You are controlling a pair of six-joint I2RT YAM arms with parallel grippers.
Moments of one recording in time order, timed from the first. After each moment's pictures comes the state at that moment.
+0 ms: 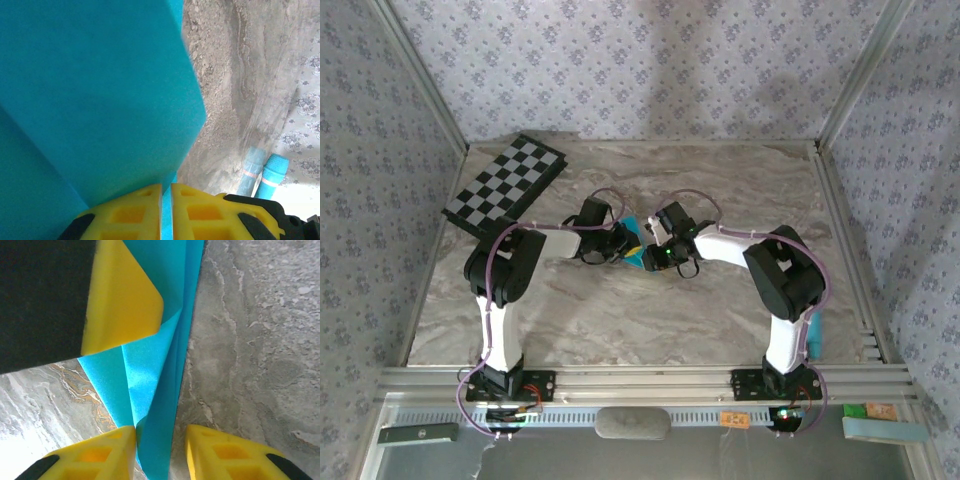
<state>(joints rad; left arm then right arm) -0.51 1.98 1.03 0.12 0.59 -1.04 0.62 1.87 1.10 -0.31 -0.28 0.25</state>
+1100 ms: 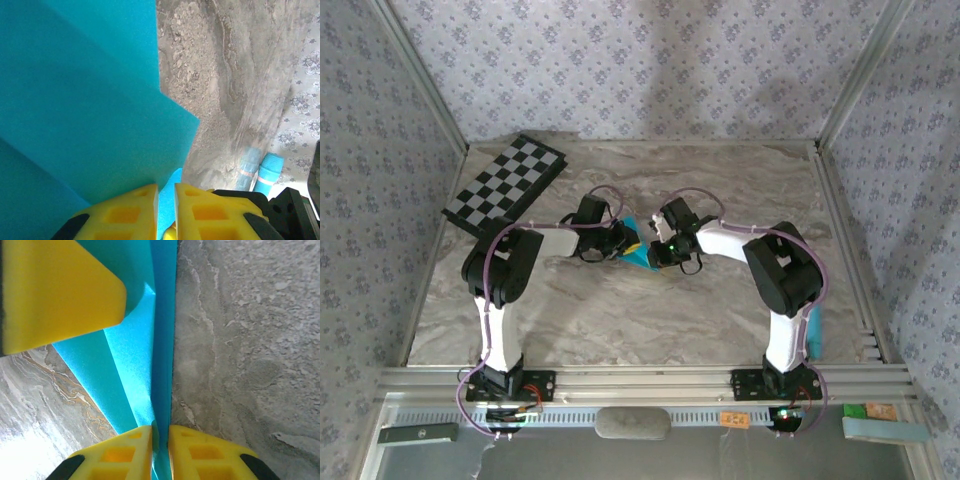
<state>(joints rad) -0.49 1.97 1.04 0.11 0.60 -1.01 0.57 1.90 1.13 -0.35 -0.35 0.27</state>
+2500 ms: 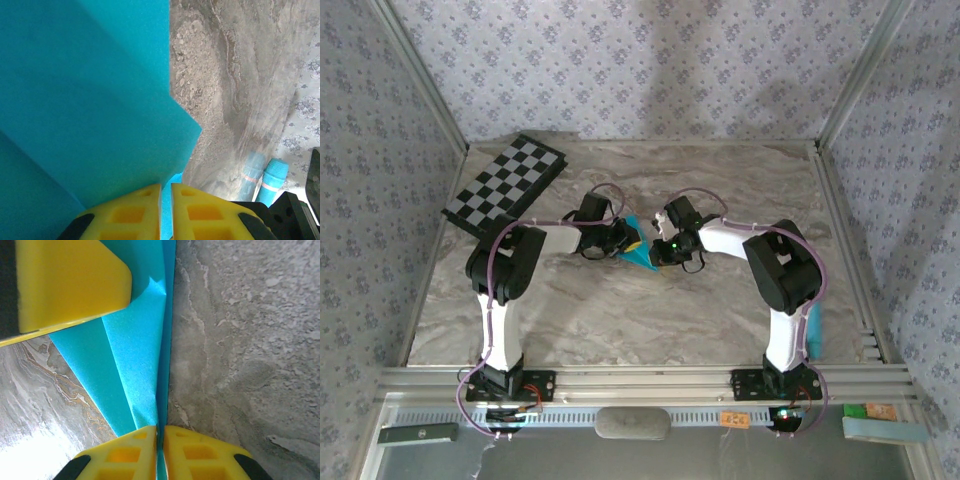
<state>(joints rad) -0.49 2.01 1.09 0.09 0.59 -1.00 0.55 1.92 1.13 -0.34 -0.40 0.28</state>
